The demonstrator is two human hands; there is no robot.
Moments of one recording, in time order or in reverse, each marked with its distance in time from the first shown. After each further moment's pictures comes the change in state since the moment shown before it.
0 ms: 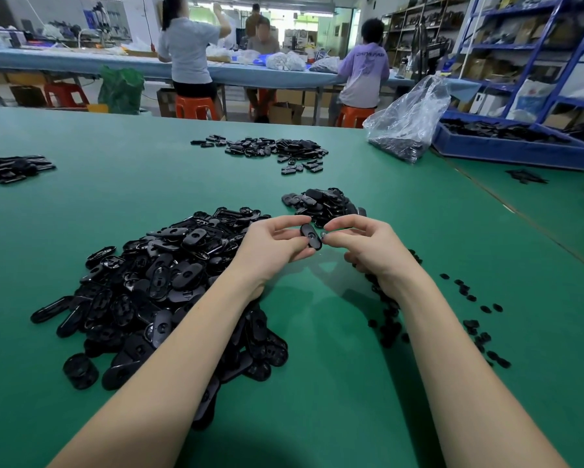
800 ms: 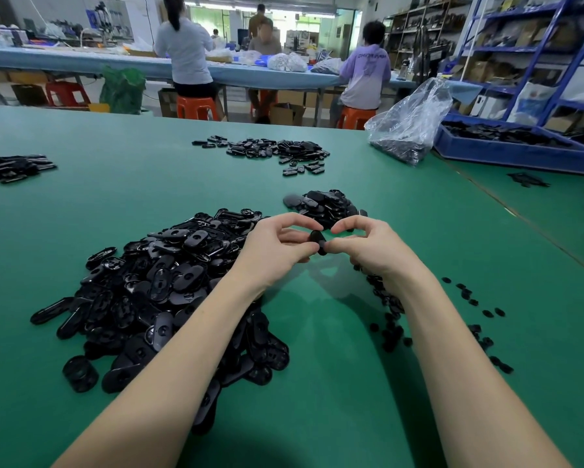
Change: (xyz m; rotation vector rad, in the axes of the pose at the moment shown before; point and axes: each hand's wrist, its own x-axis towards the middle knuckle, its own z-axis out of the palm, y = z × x) left_hand -0.002 0.005 -0.003 0.332 -0.061 0.182; right_hand 0.004 -0.009 -0.001 -0.204 0.027 0.068
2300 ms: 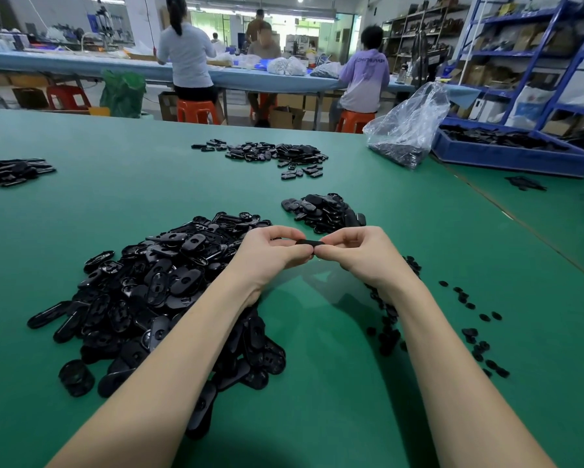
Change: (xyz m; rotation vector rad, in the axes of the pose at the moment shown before) left_hand 0.001 -0.002 0.000 -0.303 0.070 -0.235; right_hand 0.005 0.013 0.006 0.016 -0.015 -0.147
